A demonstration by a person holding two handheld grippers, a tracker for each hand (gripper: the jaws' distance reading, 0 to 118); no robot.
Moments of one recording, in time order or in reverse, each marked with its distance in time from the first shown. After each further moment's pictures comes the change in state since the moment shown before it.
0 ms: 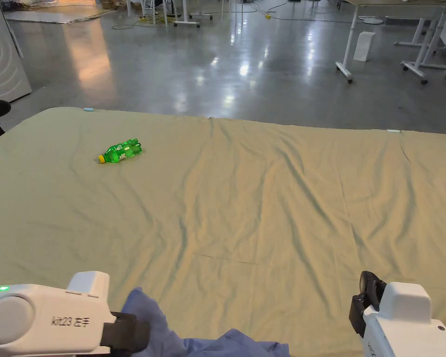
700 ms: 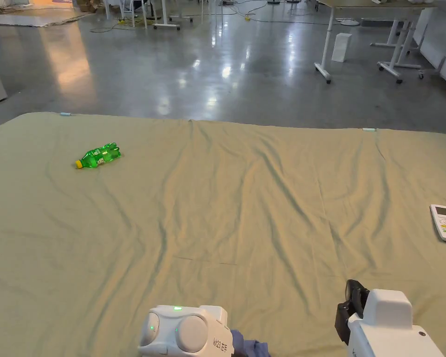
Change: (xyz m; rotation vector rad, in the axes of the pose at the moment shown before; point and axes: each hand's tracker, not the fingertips) left arm 0.129 -0.022 -0.163 -0.222 0.008 -0.097; right arm 0.015 -0.009 0.009 -0.036 -0.026 -0.017
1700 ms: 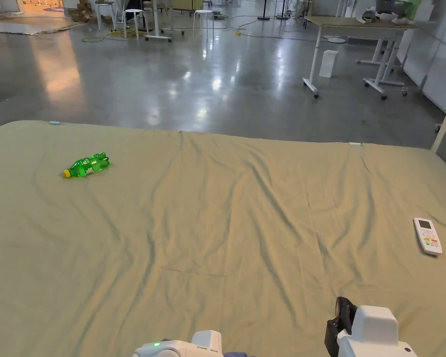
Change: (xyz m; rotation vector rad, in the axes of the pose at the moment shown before) left arm -0.015 -0.019 -0.039 0.096 -0.312 0.089; right arm 0.005 -0.012 -0.005 -0.018 -0.018 0.002
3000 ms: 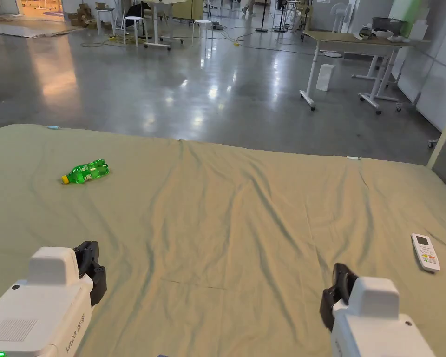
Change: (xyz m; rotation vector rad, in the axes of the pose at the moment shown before) left arm -0.028 0.037 0.212 0.989 0.659 -0.352; right arm -0.032 0.056 0.009 0.153 0.000 0.032
